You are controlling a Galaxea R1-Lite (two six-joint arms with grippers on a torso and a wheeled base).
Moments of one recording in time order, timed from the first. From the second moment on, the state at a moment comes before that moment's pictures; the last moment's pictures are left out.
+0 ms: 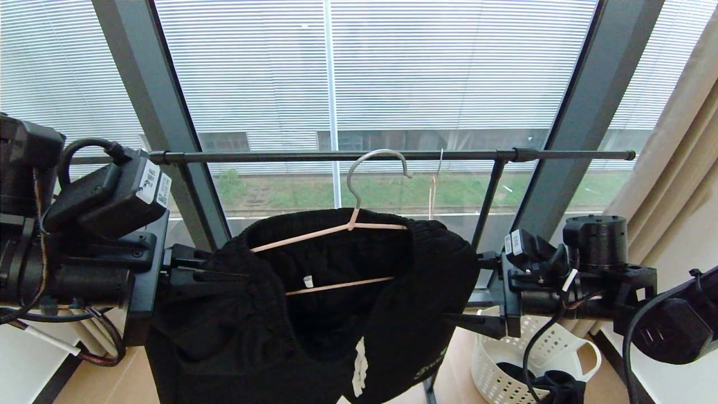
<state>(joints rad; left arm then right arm) -0.25 1.37 -0.97 0.25 -0.73 0.79 0.25 1.88 -0.63 -0.73 0.85 -0.50</state>
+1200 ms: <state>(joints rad) -0.18 1.39 -0.96 0.18 -0.73 0.70 0.16 1.92 -0.68 -0.74 0.82 -0.52</state>
